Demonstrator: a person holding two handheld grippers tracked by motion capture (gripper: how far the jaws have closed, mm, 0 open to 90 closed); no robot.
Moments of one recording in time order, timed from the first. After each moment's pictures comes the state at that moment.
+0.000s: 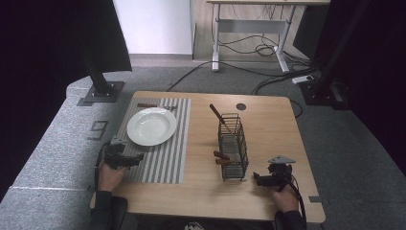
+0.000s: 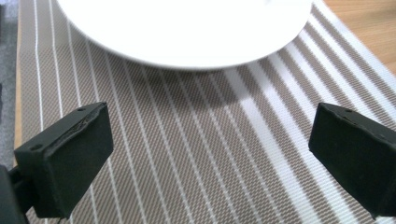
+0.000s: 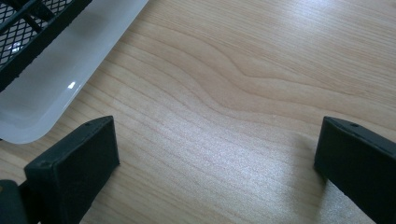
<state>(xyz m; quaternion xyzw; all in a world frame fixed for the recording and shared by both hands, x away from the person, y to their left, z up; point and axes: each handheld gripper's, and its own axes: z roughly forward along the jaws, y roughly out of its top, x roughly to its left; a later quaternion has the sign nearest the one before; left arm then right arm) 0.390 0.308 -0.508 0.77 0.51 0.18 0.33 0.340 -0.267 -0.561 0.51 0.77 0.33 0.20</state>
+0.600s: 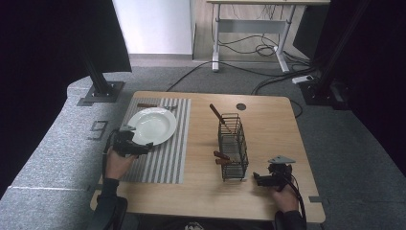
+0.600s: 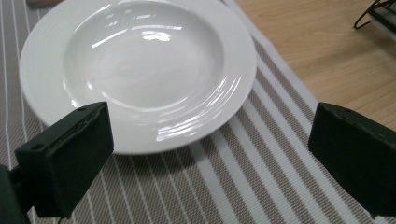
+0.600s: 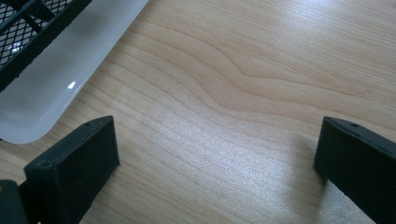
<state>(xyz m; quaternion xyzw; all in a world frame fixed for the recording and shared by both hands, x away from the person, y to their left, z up) 0.415 0.273 -0.468 0.78 0.48 0.17 0.35 0.340 -0.267 -0.561 0.51 0.77 0.33 0.20</state>
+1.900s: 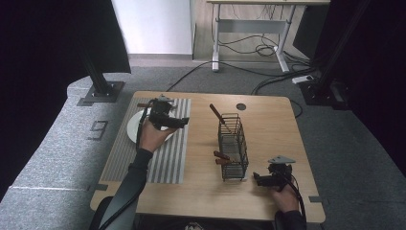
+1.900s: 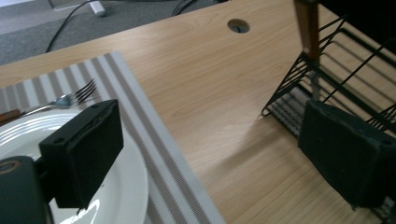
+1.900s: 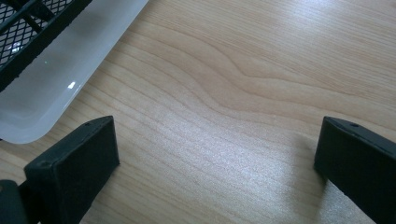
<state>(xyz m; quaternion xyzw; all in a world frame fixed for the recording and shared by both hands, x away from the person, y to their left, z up) 0.465 0.148 -0.388 0.80 0.42 0.15 0.39 0.340 -0.267 -0.561 0.51 0.77 0.33 0.20</state>
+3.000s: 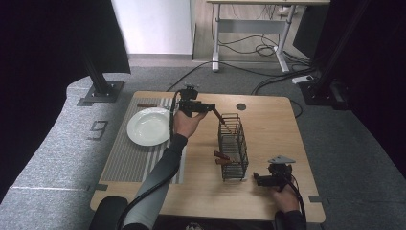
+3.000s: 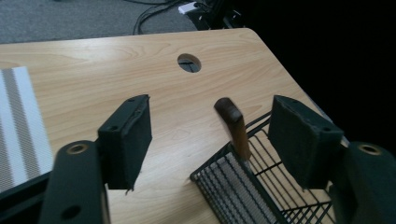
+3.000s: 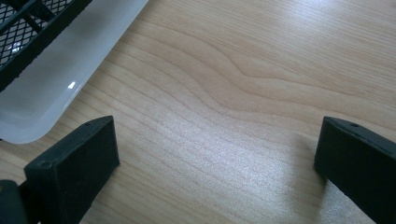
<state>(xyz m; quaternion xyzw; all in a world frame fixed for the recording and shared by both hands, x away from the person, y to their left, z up) 0.510 0.064 -0.386 0.75 0.48 0.06 0.44 0.340 -0.267 -0.561 0.51 0.77 0.33 0.20</state>
